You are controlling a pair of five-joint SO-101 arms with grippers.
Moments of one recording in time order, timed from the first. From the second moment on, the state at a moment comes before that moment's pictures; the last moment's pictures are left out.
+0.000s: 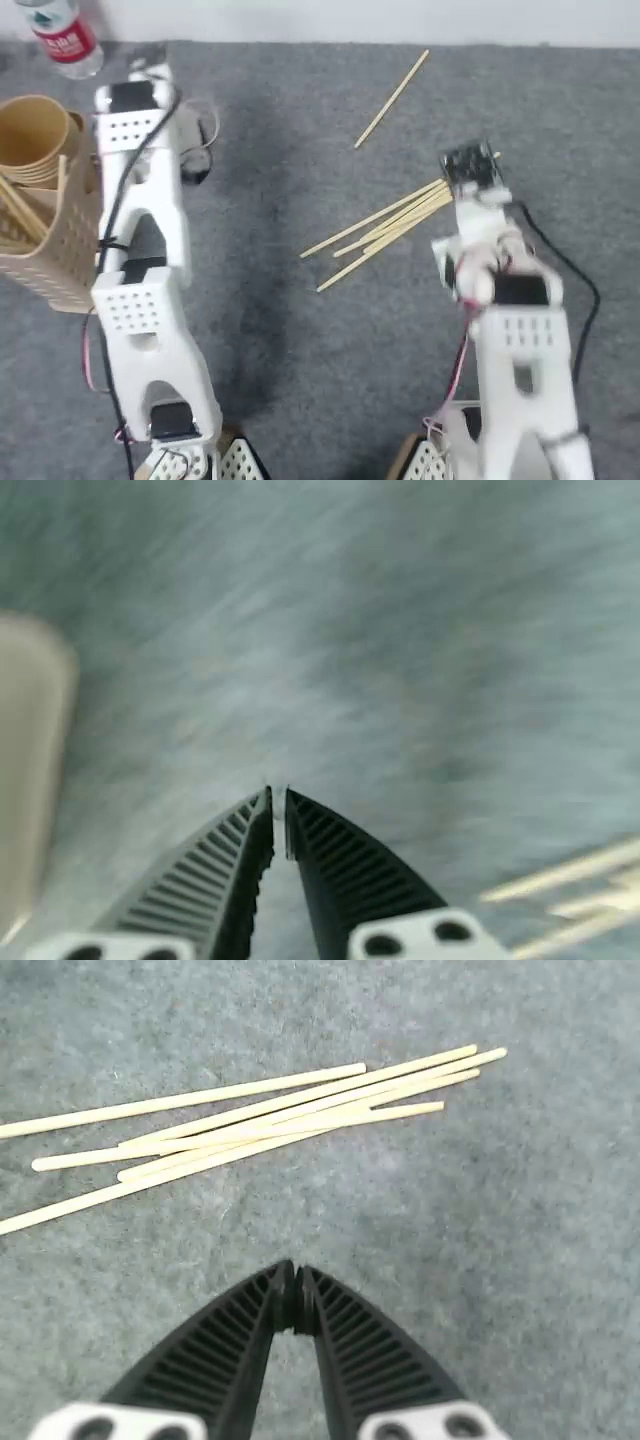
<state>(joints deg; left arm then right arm) -13.1 39.6 -43.6 98.0 19.0 -3.8 -40.4 45.9 56.5 17.4</state>
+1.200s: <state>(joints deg) -14.2 22.4 10.0 53.4 24.3 -9.5 93.5 -91.1 33.3 40.0</state>
